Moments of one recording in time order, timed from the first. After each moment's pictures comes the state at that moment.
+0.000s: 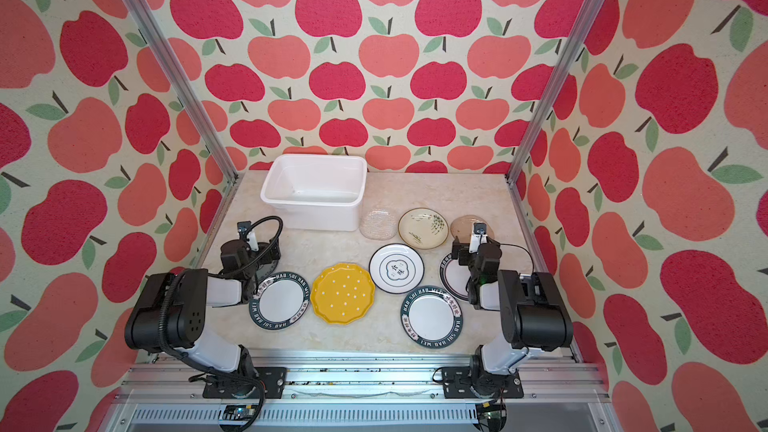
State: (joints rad) left arm 0.11 1.60 0.40 0.81 0.06 -0.01; right arm 0.03 1.59 0.34 0.93 0.02 -0.08
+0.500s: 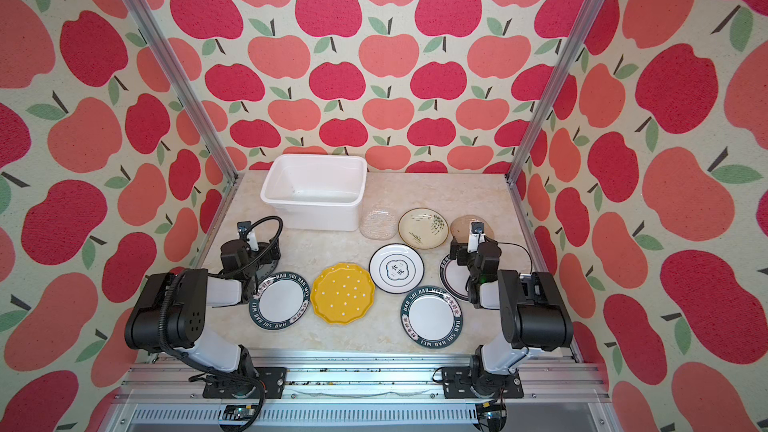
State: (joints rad) left arm 0.11 1.60 0.40 0.81 0.06 -0.01; right arm 0.03 1.59 0.35 0.92 -0.02 -0.09
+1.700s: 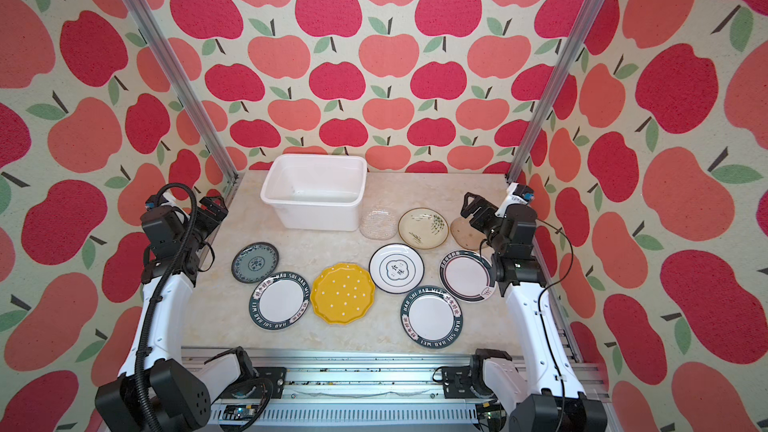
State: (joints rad) left arm 0.38 1.09 0.89 -0.19 0.28 -0.61; right arm 0.04 1.05 0.90 -0.20 -0.22 0.59
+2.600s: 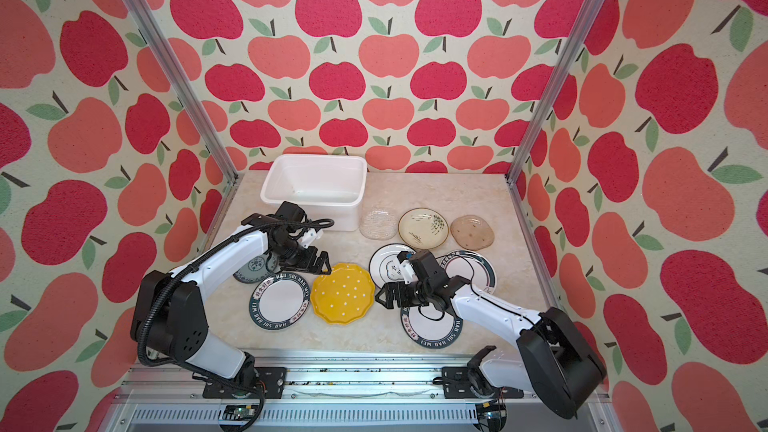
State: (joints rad) left arm -0.35 1.57 1.17 -0.99 0.36 -0.06; right arm 0.72 1.31 0.56 -0.18 -0.45 0.51
